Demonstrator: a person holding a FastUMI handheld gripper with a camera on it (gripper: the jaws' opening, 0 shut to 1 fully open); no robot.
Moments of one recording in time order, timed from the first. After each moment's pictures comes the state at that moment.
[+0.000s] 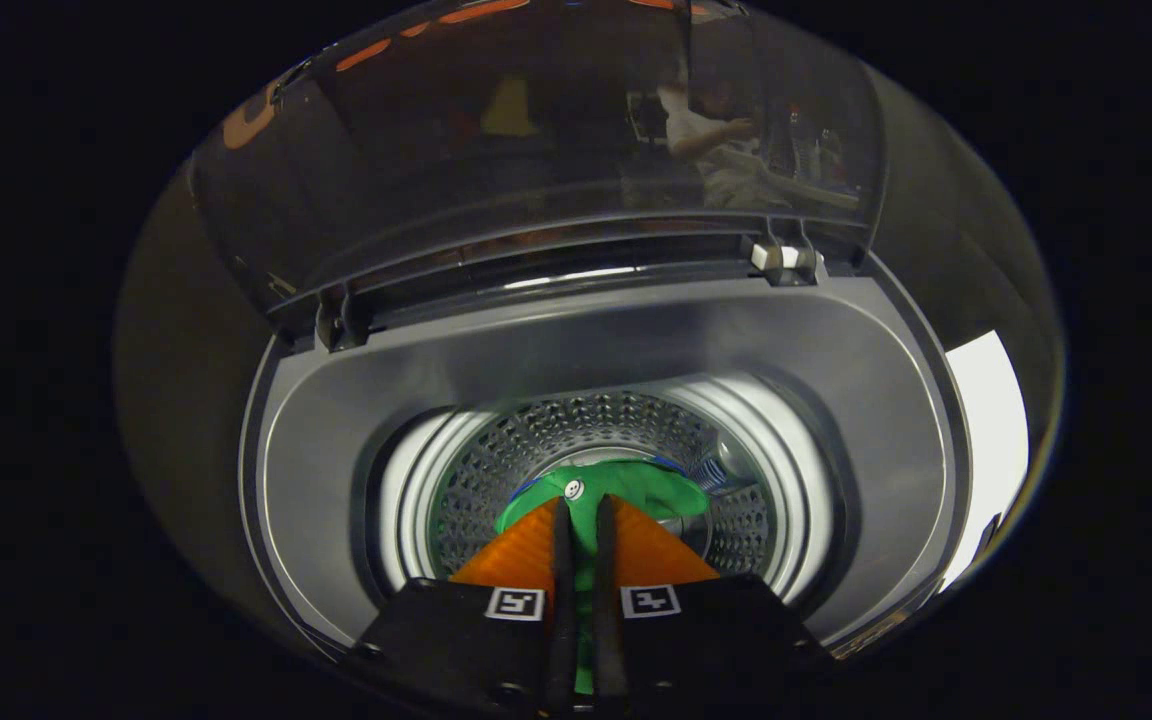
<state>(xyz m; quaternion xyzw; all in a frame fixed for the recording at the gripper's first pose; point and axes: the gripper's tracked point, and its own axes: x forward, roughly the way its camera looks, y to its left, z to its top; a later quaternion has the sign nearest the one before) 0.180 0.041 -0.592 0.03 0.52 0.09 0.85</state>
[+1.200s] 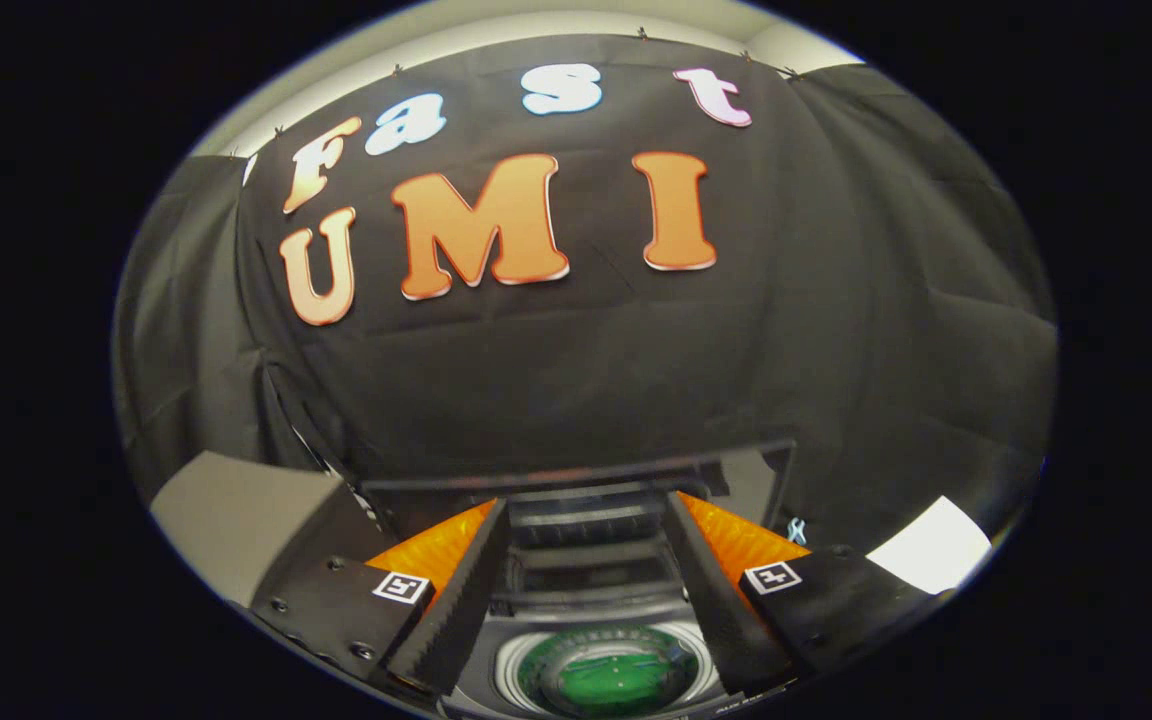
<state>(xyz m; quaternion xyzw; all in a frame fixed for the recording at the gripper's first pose) 0.289 0.049 -0.243 0.05 0.18 0.12 0.98</state>
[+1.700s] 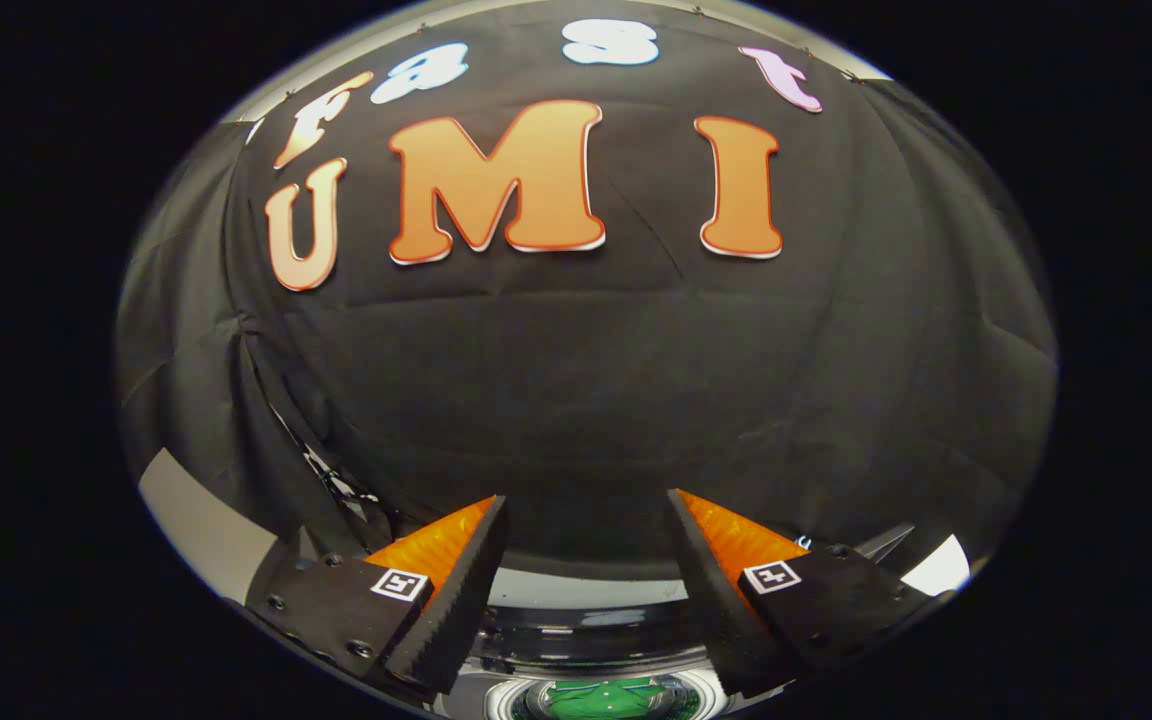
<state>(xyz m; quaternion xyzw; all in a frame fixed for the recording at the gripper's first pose) 0.413 0.106 -0.296 0.01 0.24 0.12 0.96</state>
